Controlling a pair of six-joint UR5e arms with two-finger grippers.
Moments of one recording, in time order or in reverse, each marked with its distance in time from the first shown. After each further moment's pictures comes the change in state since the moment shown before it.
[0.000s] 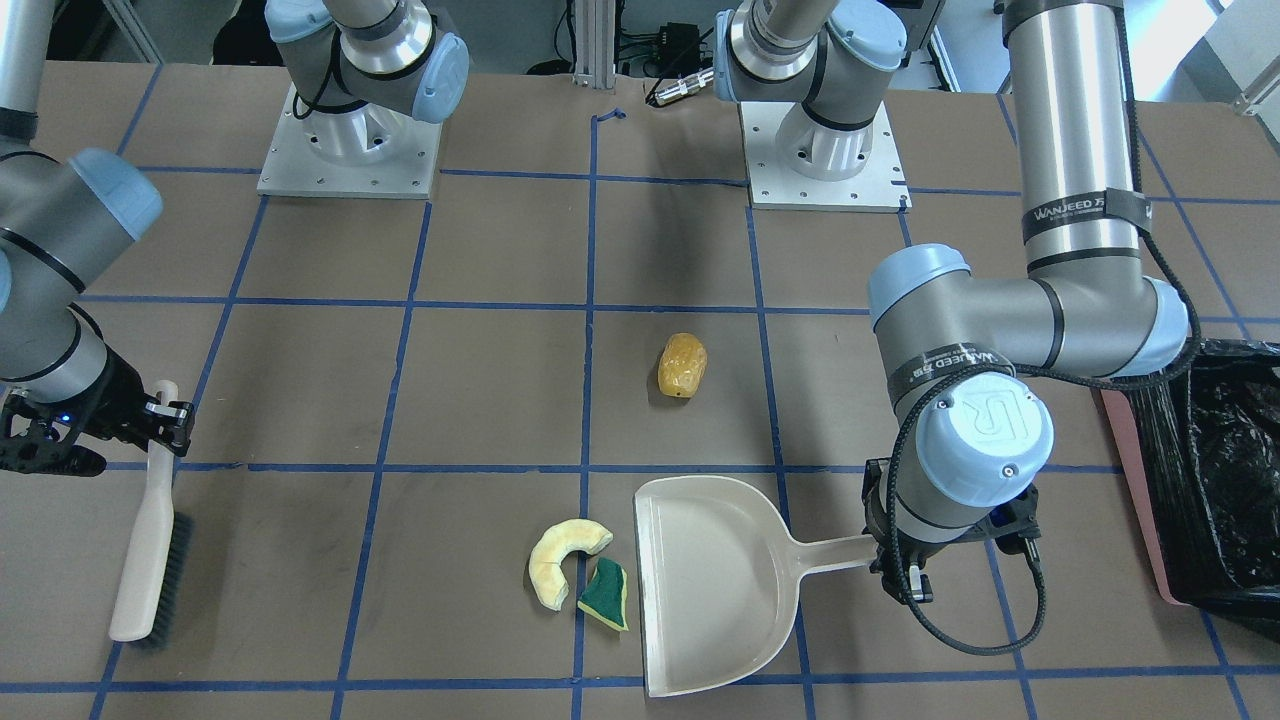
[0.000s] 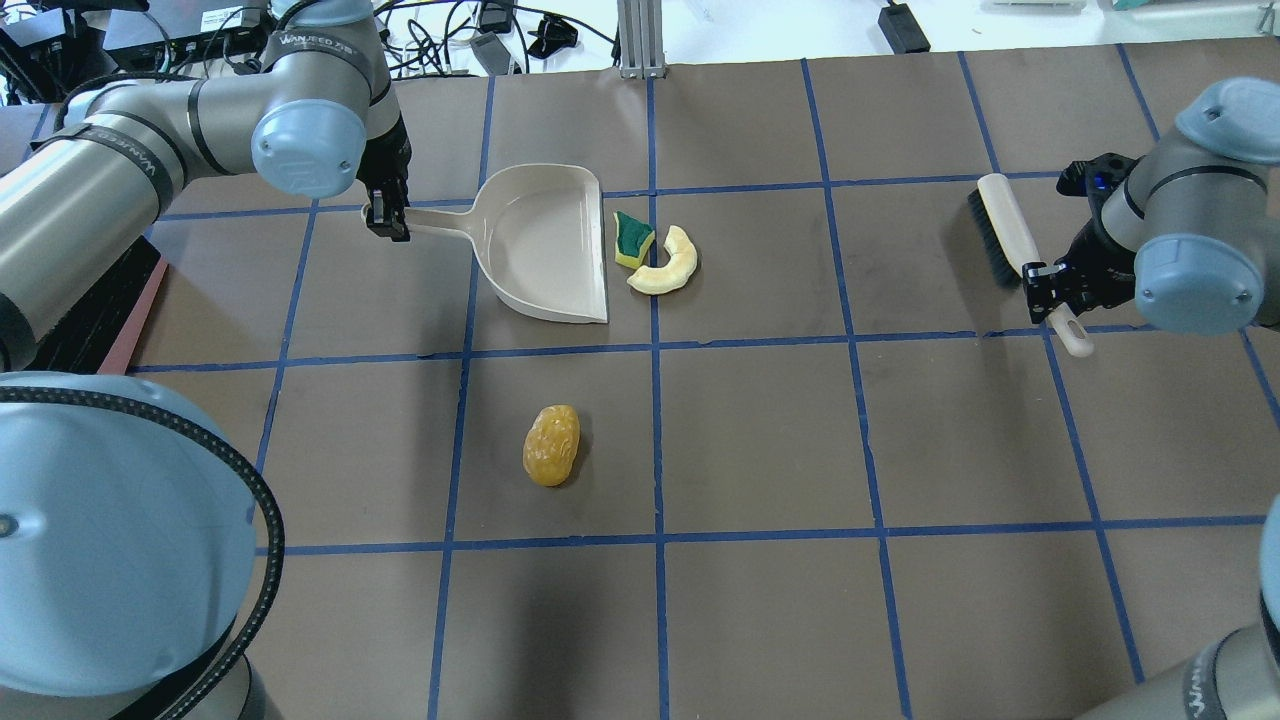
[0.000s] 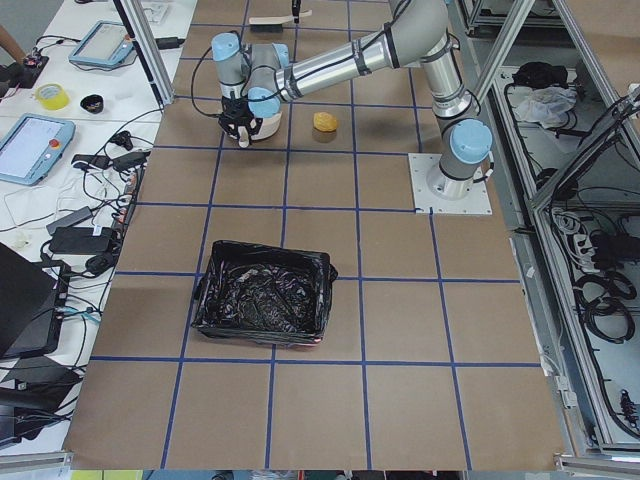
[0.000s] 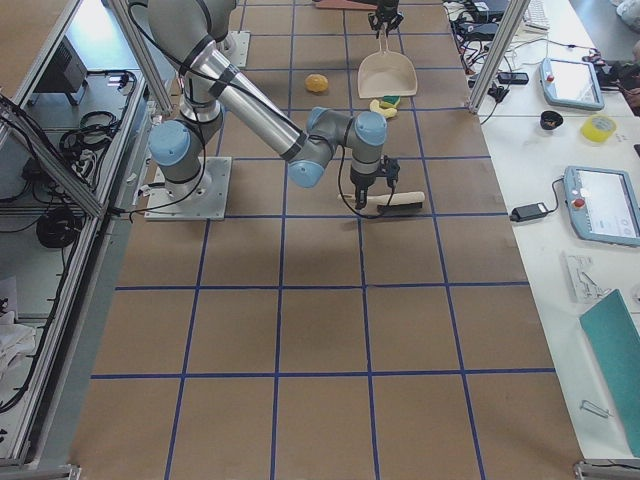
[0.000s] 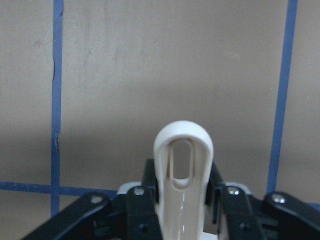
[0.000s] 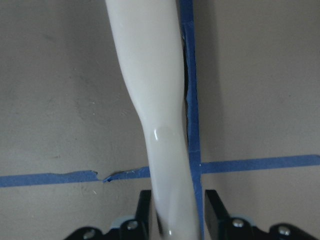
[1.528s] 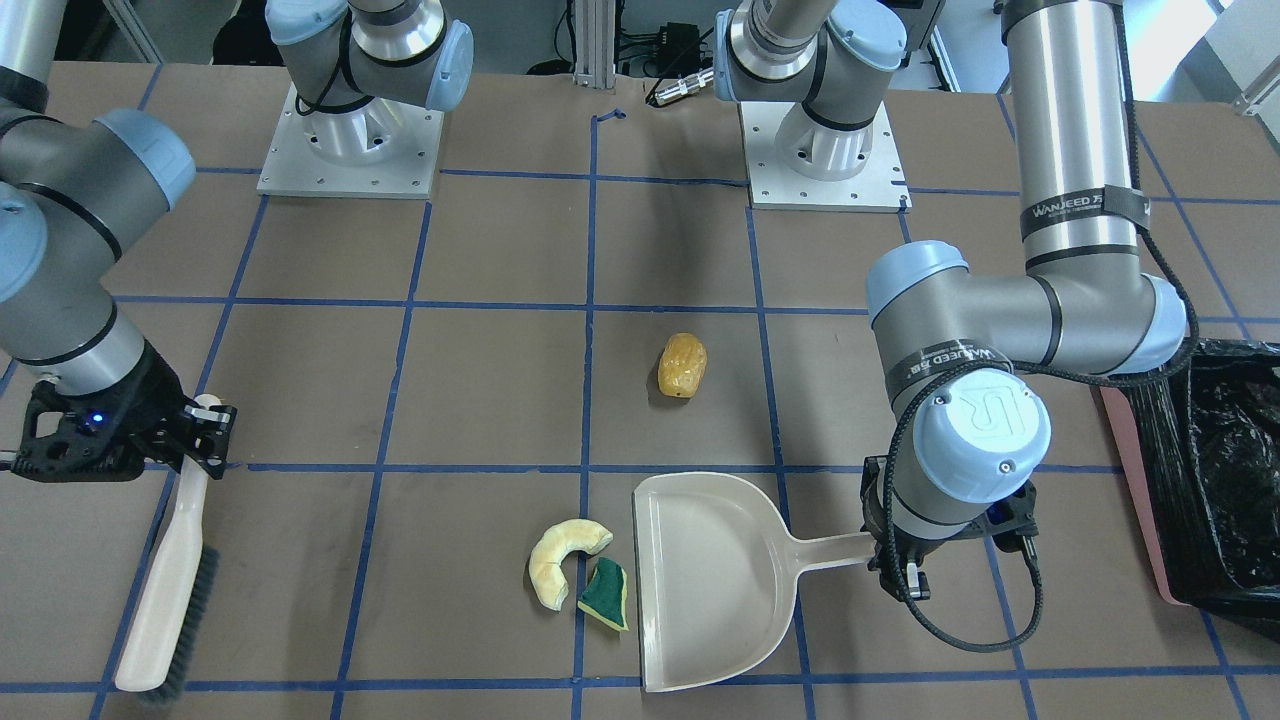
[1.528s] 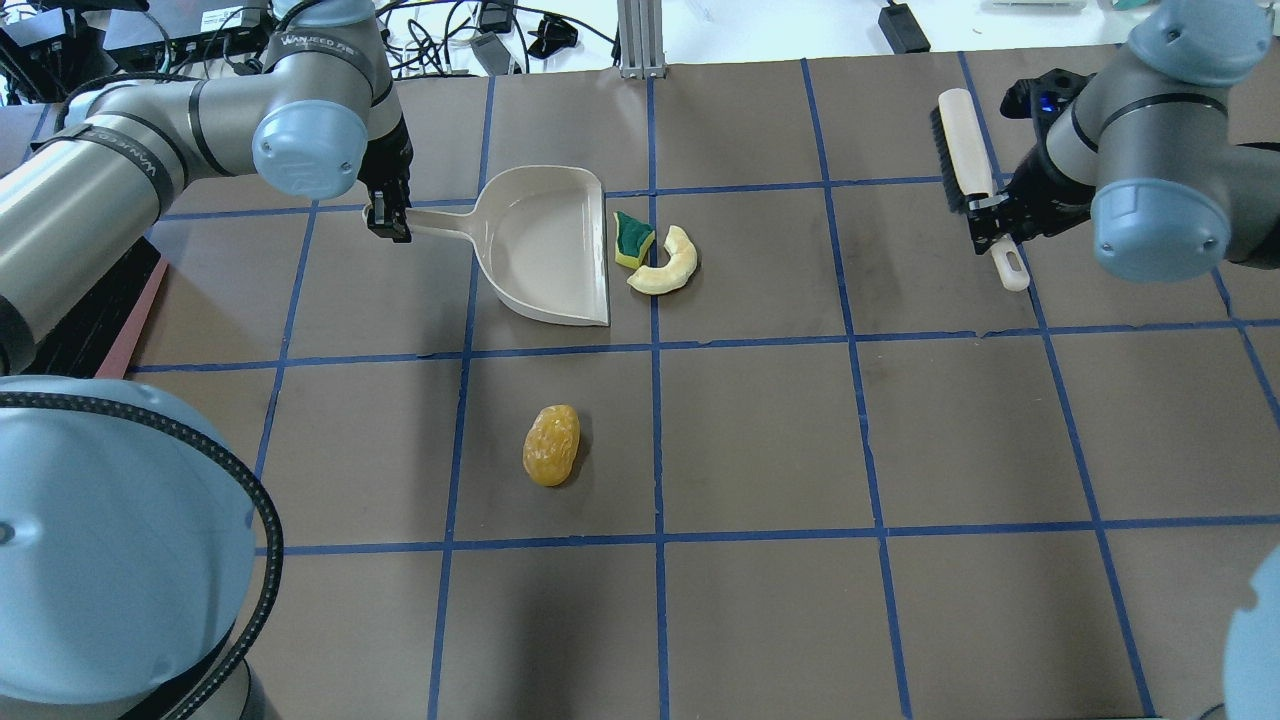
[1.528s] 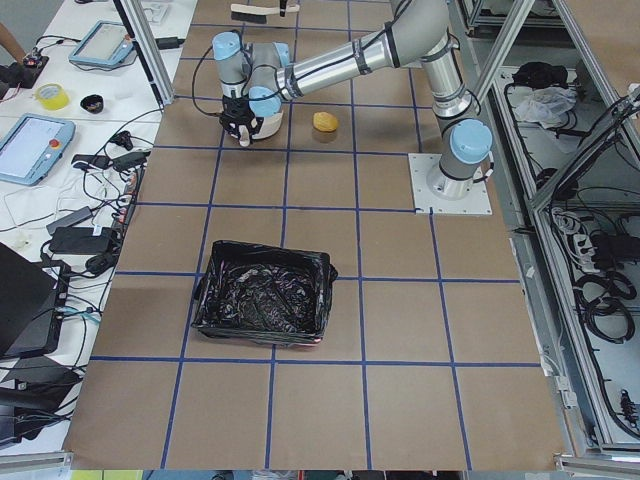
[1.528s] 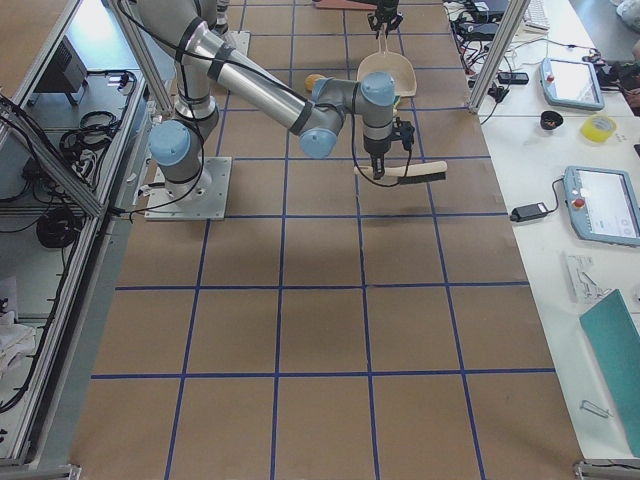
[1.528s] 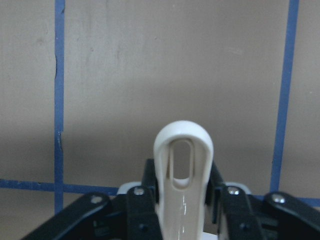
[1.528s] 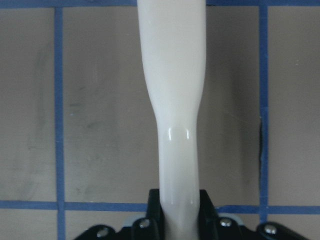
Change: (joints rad) left arm -0.002 0.005 -0.005 0.000 -0.001 0.005; right arm 0.171 -0.050 -0.105 0.047 0.068 0.094
